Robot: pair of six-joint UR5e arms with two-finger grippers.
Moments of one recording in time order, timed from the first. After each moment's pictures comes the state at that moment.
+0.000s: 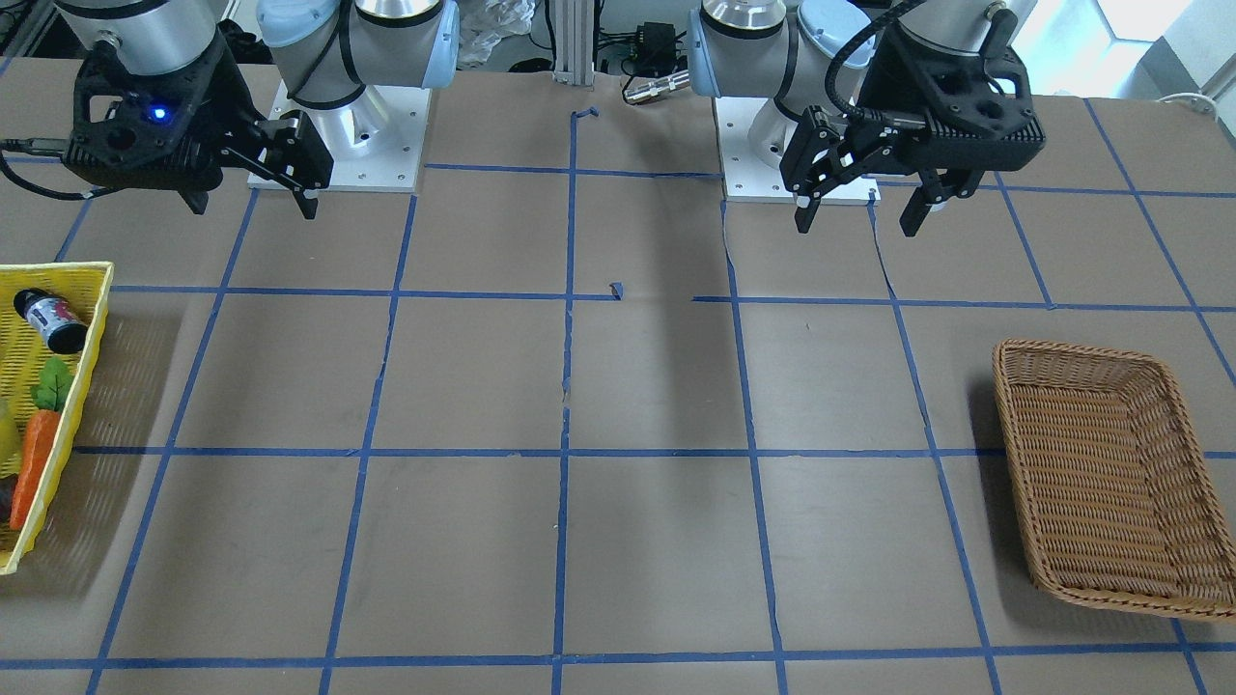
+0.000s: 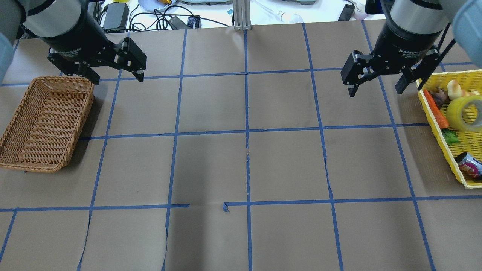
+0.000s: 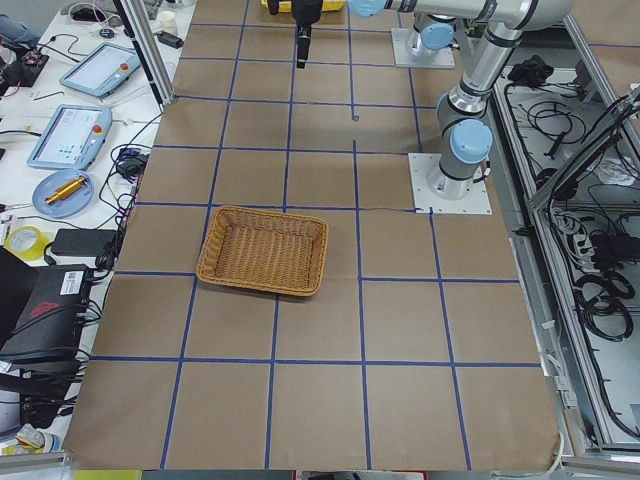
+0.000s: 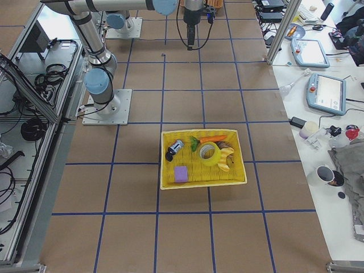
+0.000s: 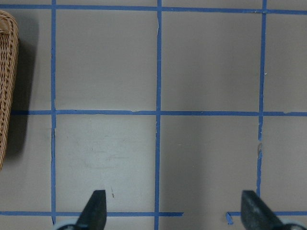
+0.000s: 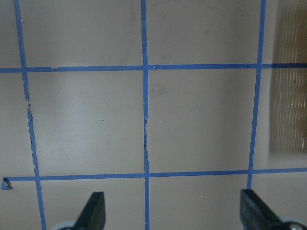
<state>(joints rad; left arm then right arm) -1.56 -1.51 -1.55 -1.53 1.55 -0.01 1.54 -1.62 1.56 -1.47 -1.61 -0.02</state>
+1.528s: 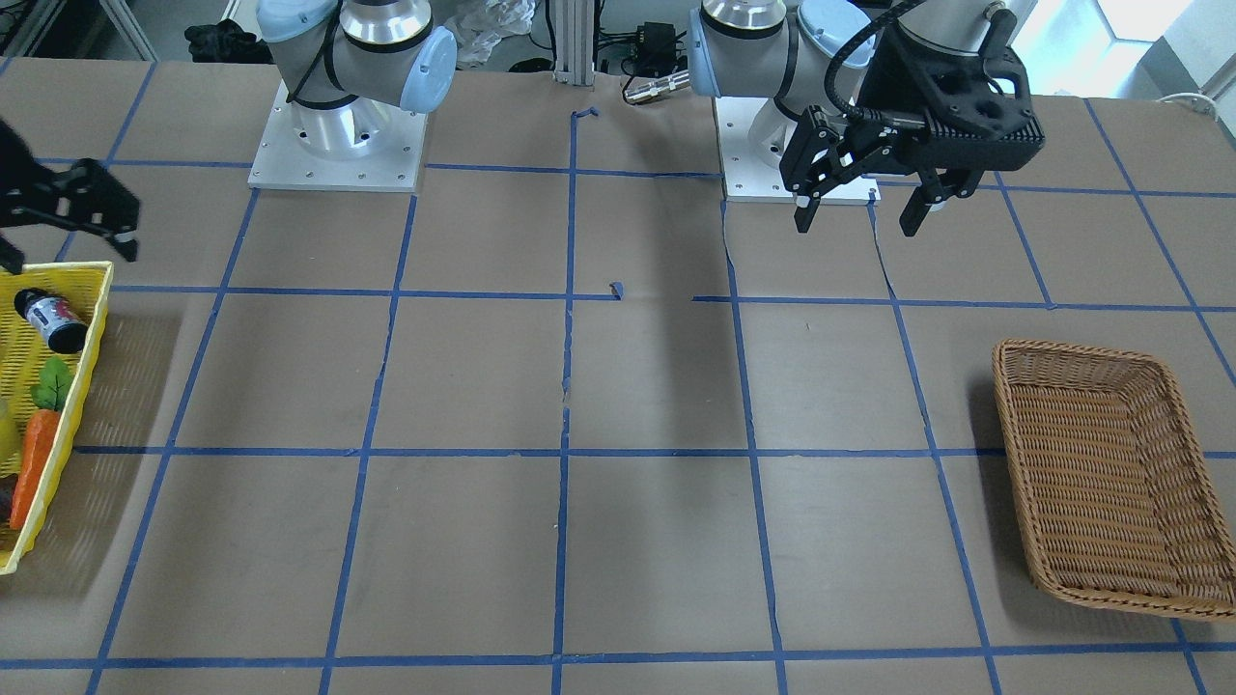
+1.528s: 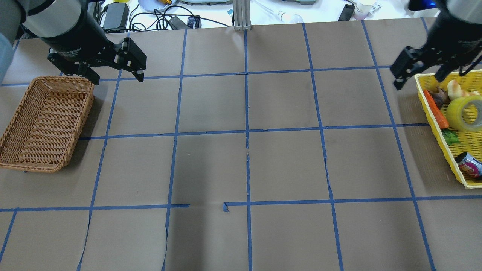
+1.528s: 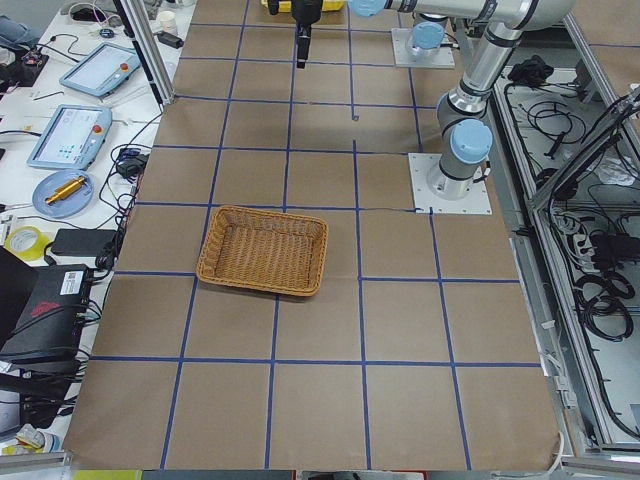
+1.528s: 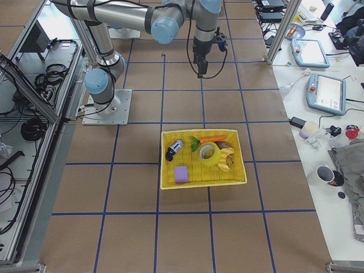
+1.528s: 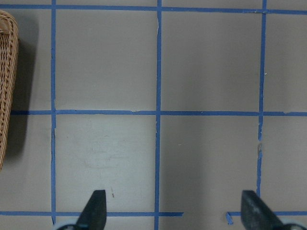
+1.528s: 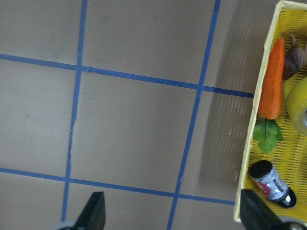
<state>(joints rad) -1.56 -1.51 -1.55 -1.53 1.55 -0.01 1.16 -1.53 1.57 -1.58 -1.60 -0.61</state>
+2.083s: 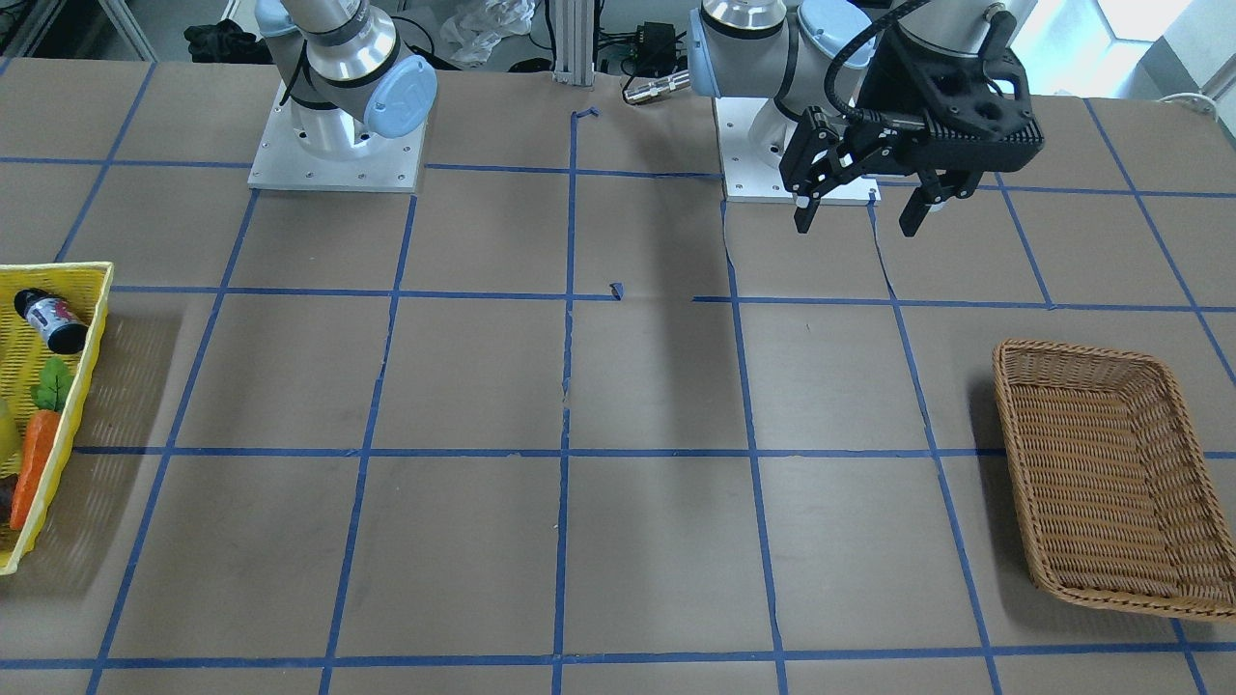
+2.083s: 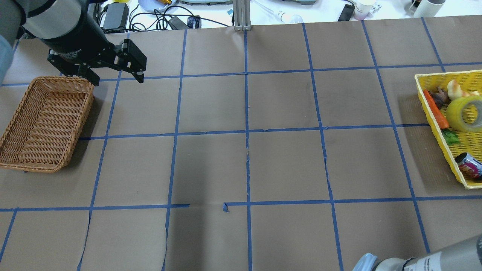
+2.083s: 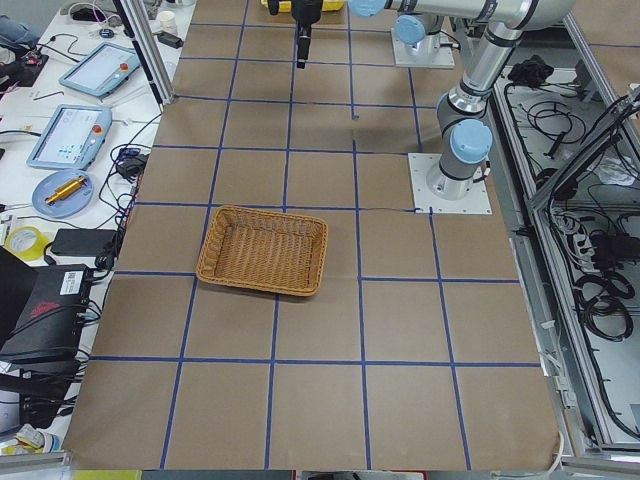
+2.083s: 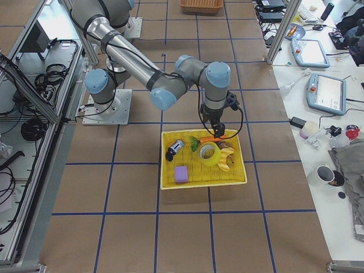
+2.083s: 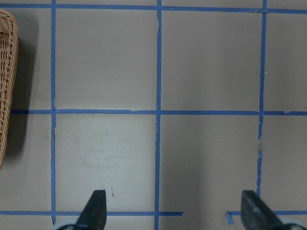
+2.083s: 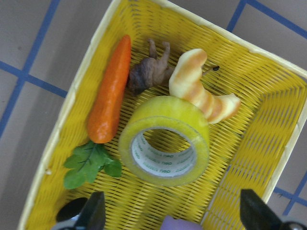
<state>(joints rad) -1.56 -1.51 -1.55 -1.53 1.55 -0.01 0.86 -1.26 1.58 -2.01 -1.61 -1.19</state>
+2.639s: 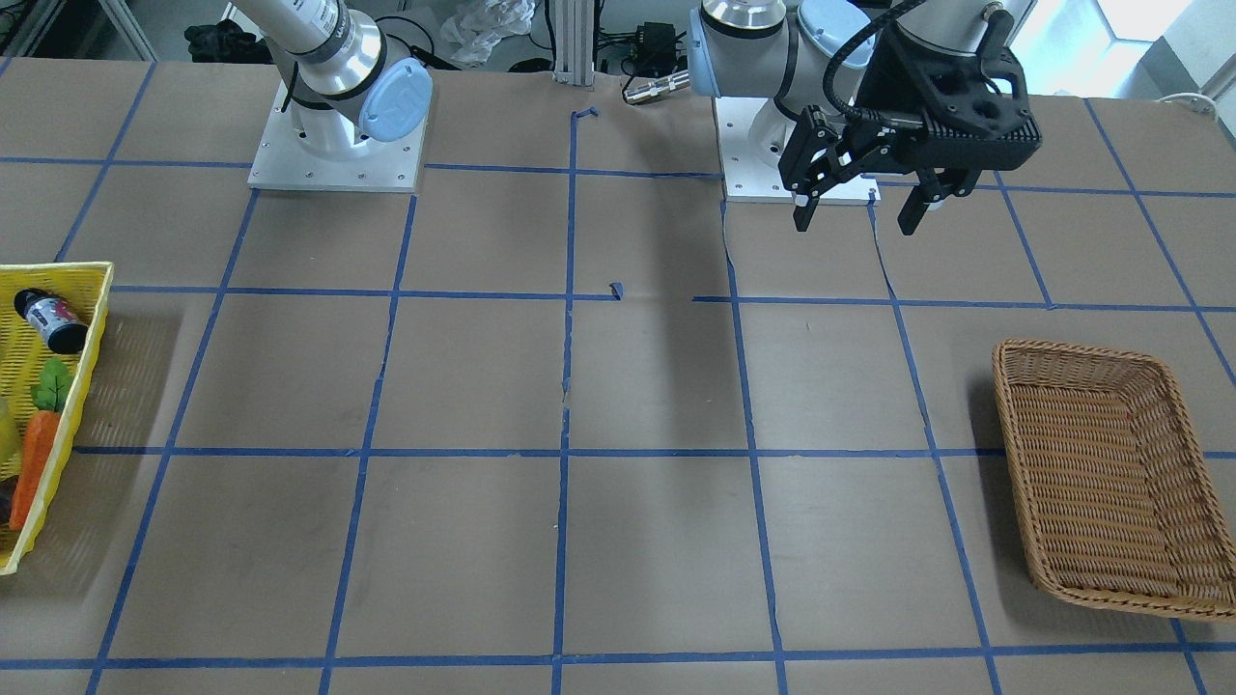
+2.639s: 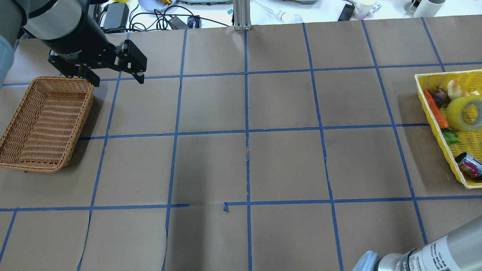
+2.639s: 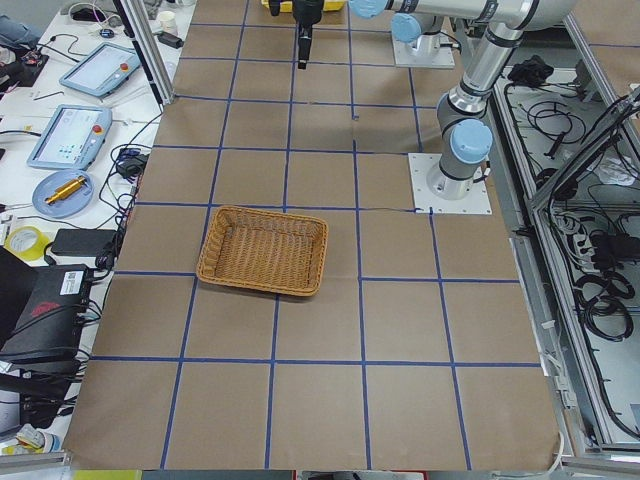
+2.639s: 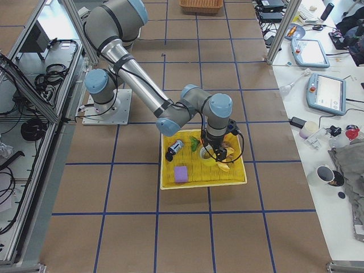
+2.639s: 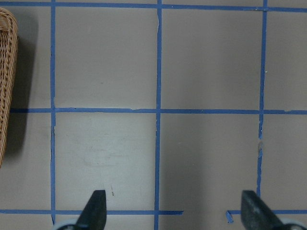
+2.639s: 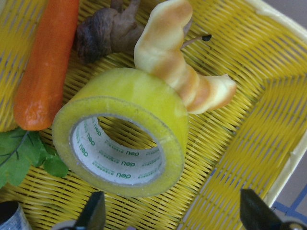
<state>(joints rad) -1.56 -1.50 -1.56 -1.53 1.55 -0.01 0.84 -1.13 1.60 -2.13 -1.69 -1.28</state>
